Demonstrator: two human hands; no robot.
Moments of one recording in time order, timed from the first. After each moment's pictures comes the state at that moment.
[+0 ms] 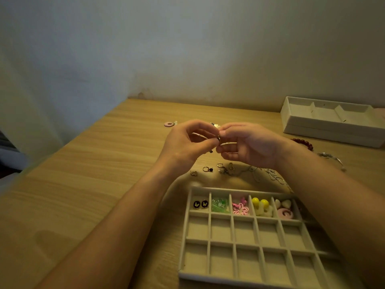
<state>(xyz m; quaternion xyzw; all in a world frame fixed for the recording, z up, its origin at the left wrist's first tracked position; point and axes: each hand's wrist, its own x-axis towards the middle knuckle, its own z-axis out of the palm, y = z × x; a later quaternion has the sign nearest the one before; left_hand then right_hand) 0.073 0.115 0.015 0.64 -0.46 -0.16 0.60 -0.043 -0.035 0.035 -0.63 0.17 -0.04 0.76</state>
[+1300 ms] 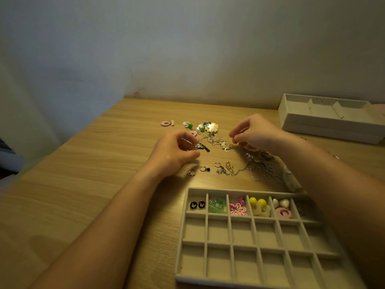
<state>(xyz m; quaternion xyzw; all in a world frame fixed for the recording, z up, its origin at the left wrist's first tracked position) 0.107 0.115 -0.011 0.77 -0.40 -0.17 0.47 -0.030 -0.080 0.024 -0.85 0.36 -0.09 0.38</state>
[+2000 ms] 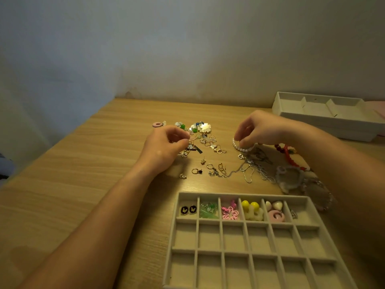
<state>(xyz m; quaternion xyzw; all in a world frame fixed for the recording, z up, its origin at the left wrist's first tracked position) 0.111 0.101 -0.006 0.78 -0.39 -0.10 0.48 -0.049 -0.120 0.036 -0.93 0.25 0.01 0.28</state>
